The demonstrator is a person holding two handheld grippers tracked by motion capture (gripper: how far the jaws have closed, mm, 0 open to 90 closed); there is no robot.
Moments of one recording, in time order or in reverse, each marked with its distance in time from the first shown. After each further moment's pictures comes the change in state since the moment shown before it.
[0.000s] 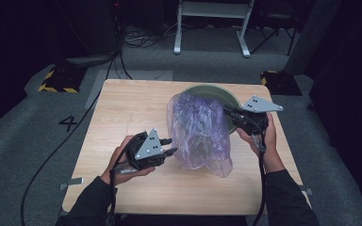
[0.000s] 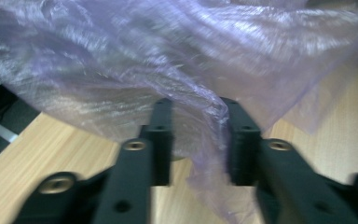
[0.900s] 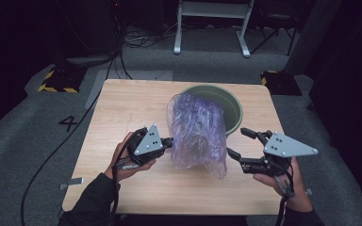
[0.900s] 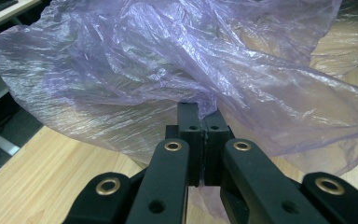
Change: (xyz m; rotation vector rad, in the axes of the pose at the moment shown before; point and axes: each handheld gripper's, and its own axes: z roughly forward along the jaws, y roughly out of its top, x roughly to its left) left arm 0.007 0.002 0.003 -0.055 0.005 -0.015; right arm 0.058 -0.012 -0.101 -0.106 0.155 -0.064
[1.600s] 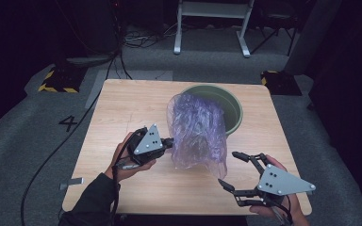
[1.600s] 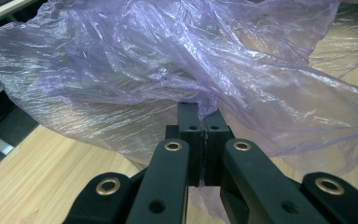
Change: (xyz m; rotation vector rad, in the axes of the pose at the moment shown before) left arm 0.000 0.000 0.001 -0.001 -0.009 -0.015; right arm 0.057 -0.010 -0.017 -0.040 0.092 -0.120
